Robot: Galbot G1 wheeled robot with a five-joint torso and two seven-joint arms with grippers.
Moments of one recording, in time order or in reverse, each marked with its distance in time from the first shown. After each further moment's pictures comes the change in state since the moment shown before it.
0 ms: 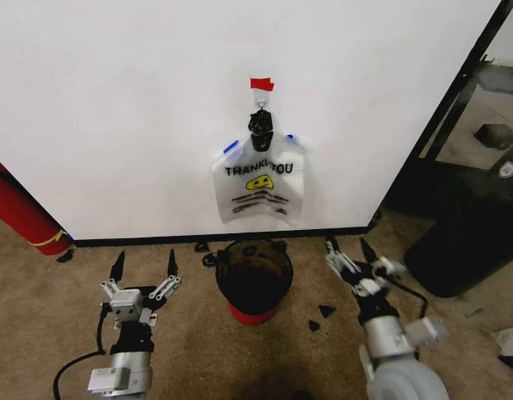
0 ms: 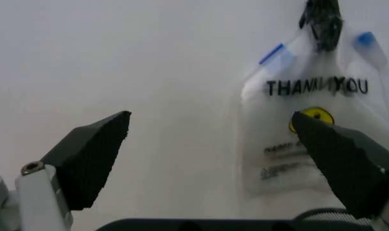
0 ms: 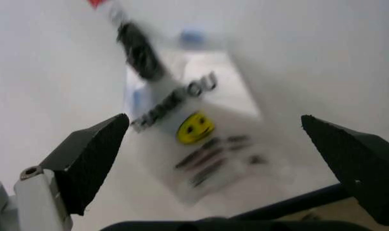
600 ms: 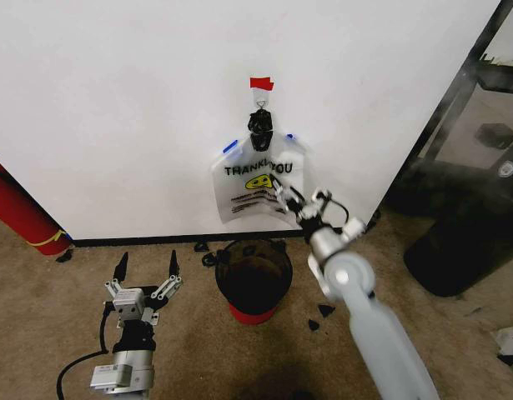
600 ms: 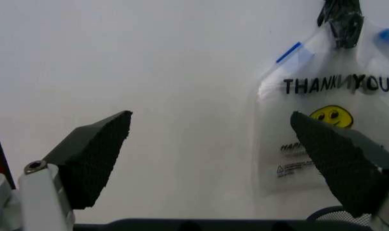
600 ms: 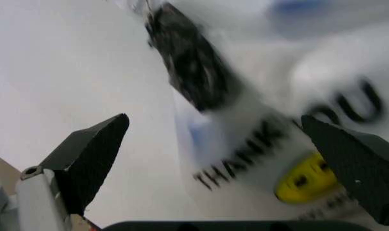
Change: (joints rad) left arm 0.048 -0.063 -0.036 -0.027 0.043 -0.011 0.003; right arm 0.717 0.017 -0.216 -0.476 0.361 -0.109 0.017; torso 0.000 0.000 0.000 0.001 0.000
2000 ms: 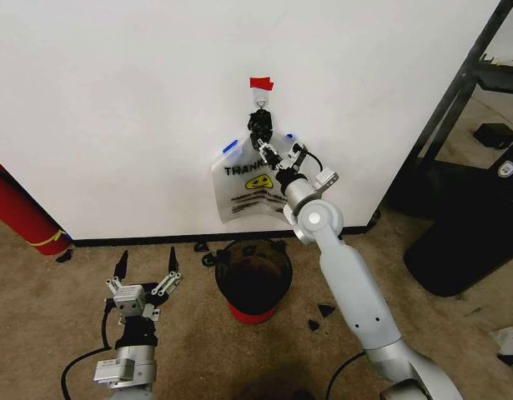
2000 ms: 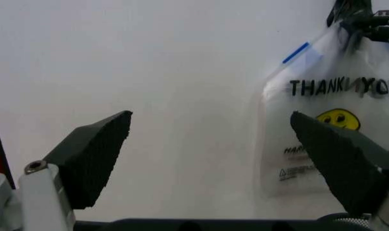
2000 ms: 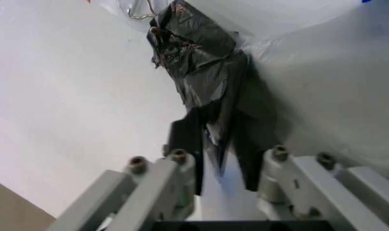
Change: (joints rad) left arm -0.038 -0.004 0.011 0.024 -0.026 0.010 -0.012; right arm 0.182 0.103 -0.041 -0.174 0.020 -0.010 0.046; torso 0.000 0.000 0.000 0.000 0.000
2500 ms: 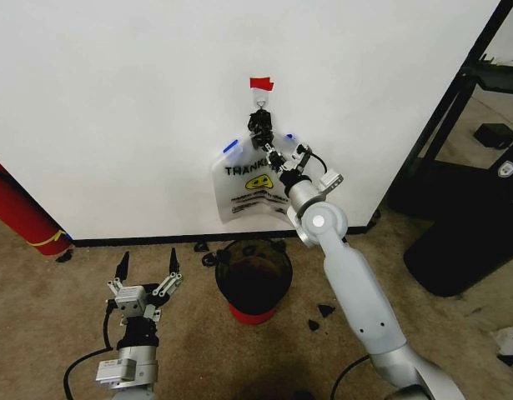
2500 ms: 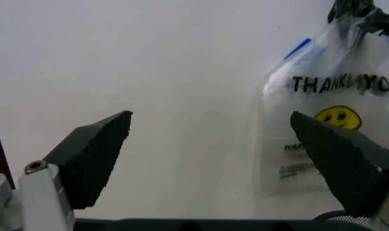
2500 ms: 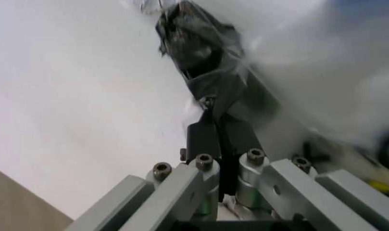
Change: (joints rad) left arm -0.007 -0.002 0.006 0.013 0.001 -0.002 -0.003; right arm -0.095 -0.034 0.006 0.103 -0.034 0.002 0.002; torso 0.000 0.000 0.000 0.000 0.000
